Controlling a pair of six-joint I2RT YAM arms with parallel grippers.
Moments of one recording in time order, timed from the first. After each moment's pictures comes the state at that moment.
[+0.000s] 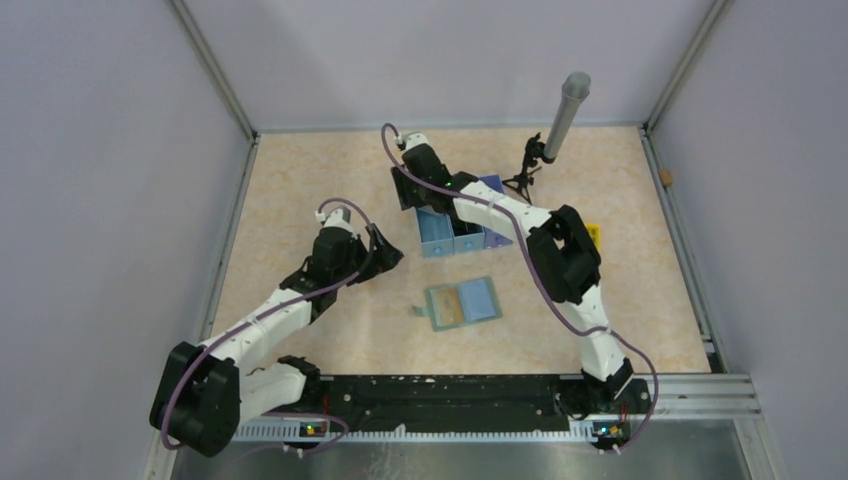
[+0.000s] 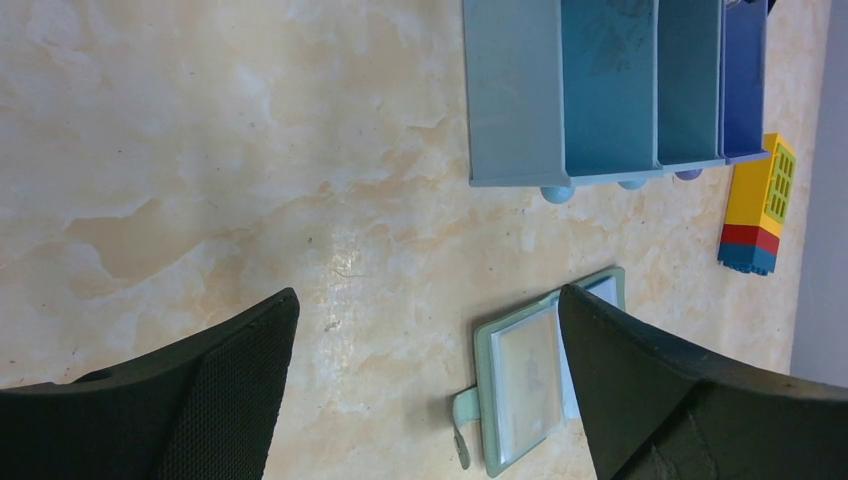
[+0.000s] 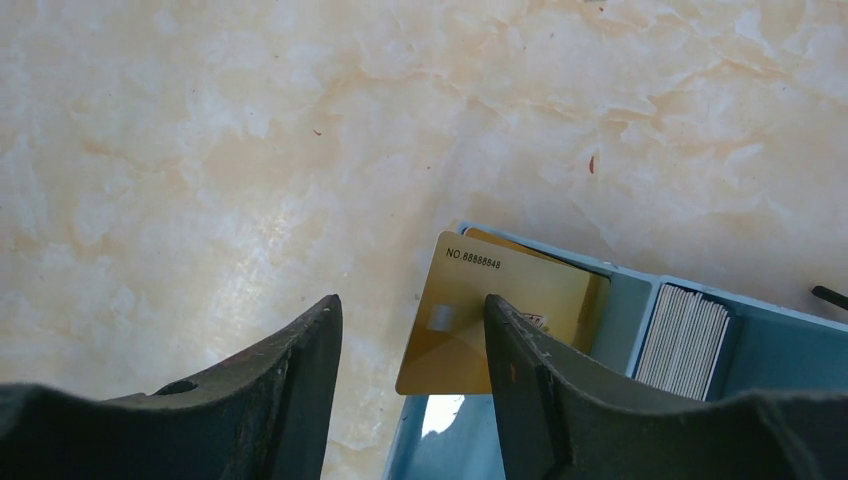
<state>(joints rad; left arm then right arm) -0.41 1.10 0.51 0.00 0.05 -0.76 0.77 2.21 1.85 -0.29 0.19 0.25</state>
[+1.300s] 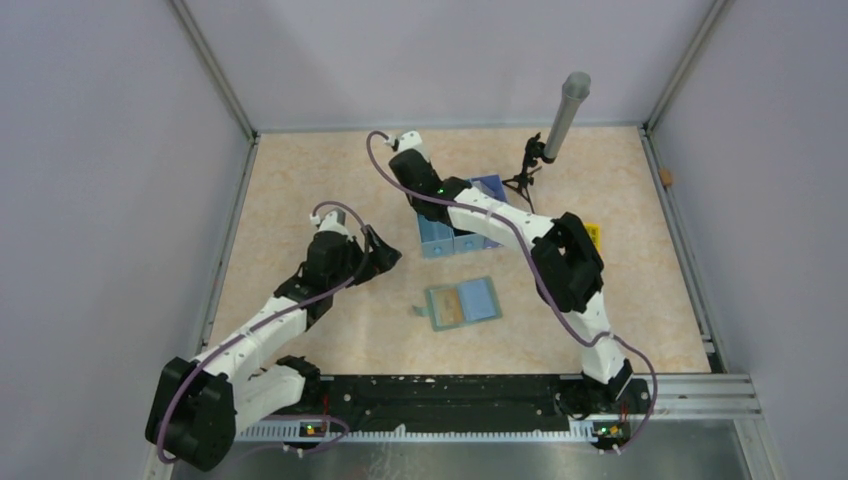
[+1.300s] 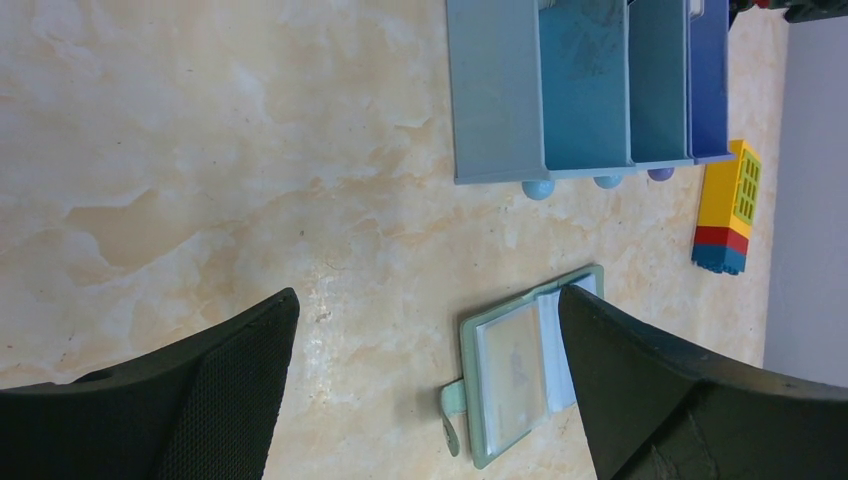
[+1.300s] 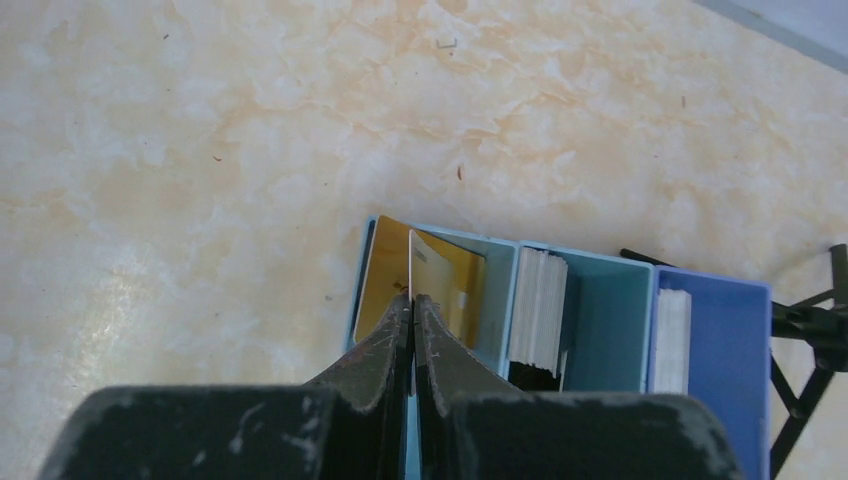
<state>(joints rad) -0.40 1.03 0.48 0.00 0.06 -0.78 0.85 2.18 1.87 -0.33 0.52 0.15</state>
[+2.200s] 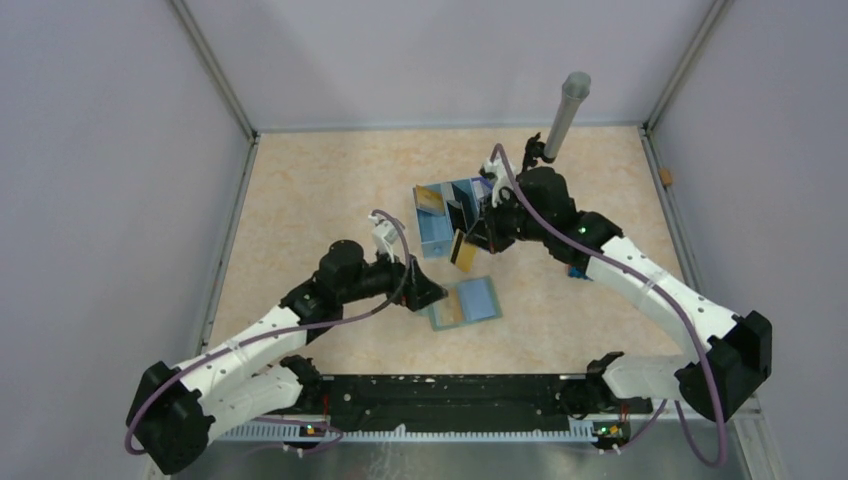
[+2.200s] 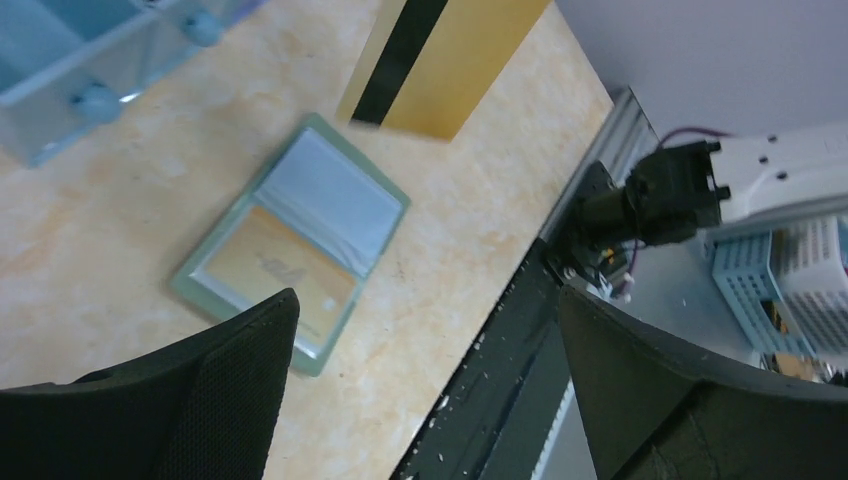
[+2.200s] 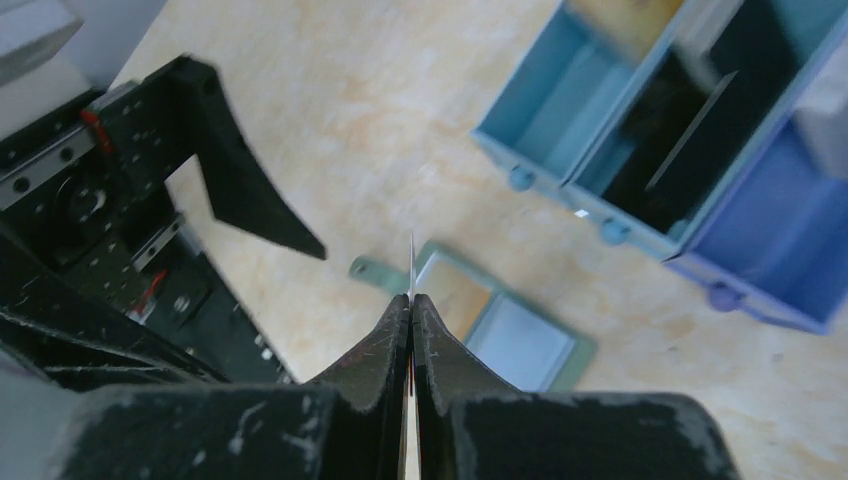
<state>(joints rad) -0.65 0.91 0.51 0.09 0.42 -0.58 0.65 1.24 1.13 -0.40 -0.25 0.22</state>
